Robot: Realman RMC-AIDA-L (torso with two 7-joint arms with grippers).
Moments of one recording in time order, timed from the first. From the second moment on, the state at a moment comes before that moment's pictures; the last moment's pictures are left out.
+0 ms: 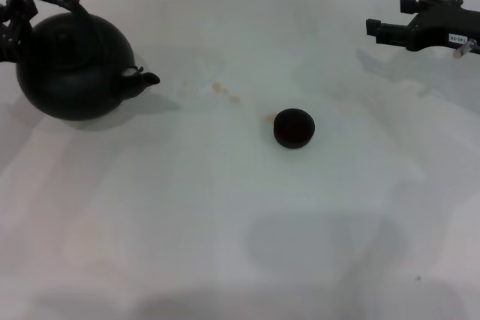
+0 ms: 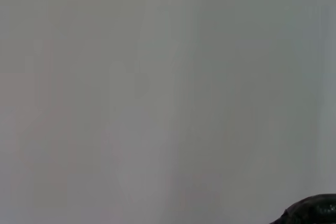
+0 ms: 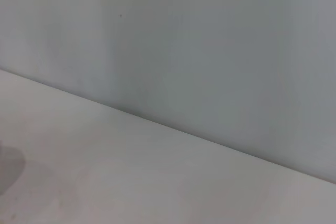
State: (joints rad) left arm -0.20 -2.07 1.00 0.70 -1.95 -1.07 2.09; right arm 0.40 2.01 -1.21 -0.80 1.46 0.89 -1.51
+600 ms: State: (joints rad) left arm -0.24 -2.07 0.95 0.53 -1.98 -1.10 2.18; right arm 0.40 2.01 -1.21 -0.79 1.46 0.89 -1.51
